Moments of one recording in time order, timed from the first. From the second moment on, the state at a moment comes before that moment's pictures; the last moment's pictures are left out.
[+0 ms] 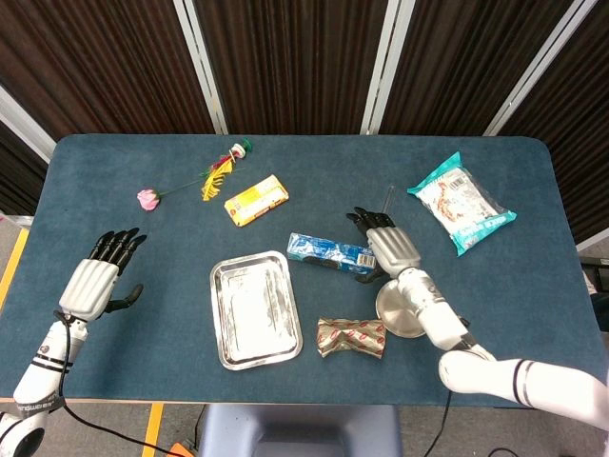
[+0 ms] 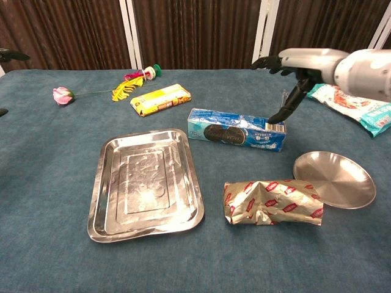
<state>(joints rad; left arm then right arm) -0.46 -1.26 -0.07 -1.38 1.48 1.26 -0.11 0.86 -1.40 0.26 -1.59 -0.74 0.84 -0.35</state>
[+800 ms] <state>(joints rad) -0.46 -1.24 -0.07 -1.33 1.46 1.20 -0.14 1.01 -1.75 0.25 -1.16 -0.66 0.87 -0.43</state>
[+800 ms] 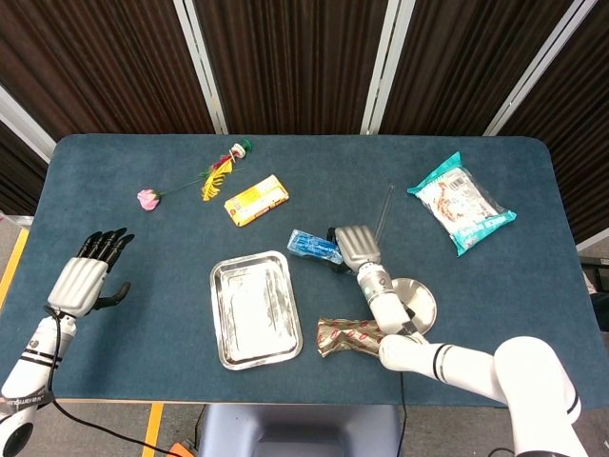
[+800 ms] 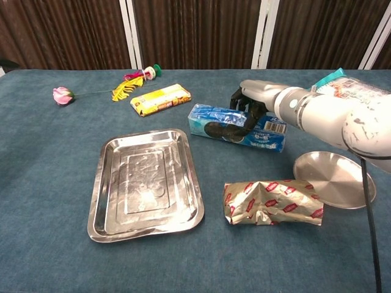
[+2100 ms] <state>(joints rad) -0.44 -1.20 0.08 -1.57 1.72 1.23 -0.03 0.49 -1.42 -0.05 -1.34 -1.37 1.18 0.13</state>
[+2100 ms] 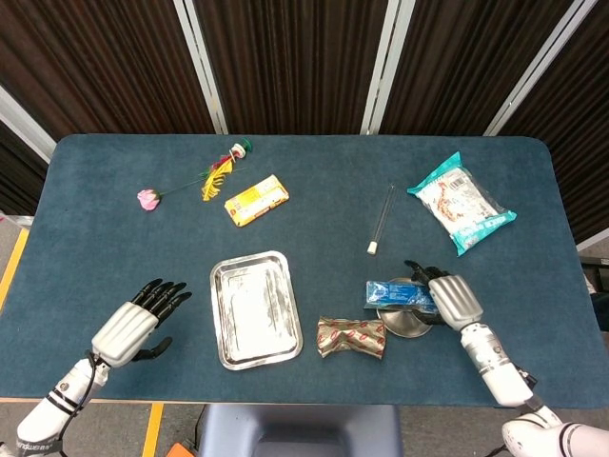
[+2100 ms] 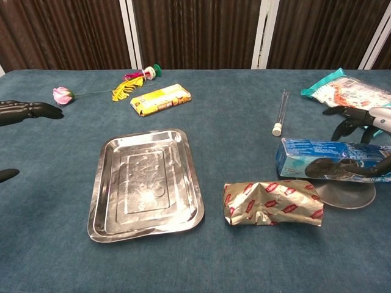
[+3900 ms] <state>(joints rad) -0.92 -1.93 -0.19 -1.26 1.41 0.74 0.15 0.10 -1.02 -0.04 -1.54 -1.59 1.55 0.28</state>
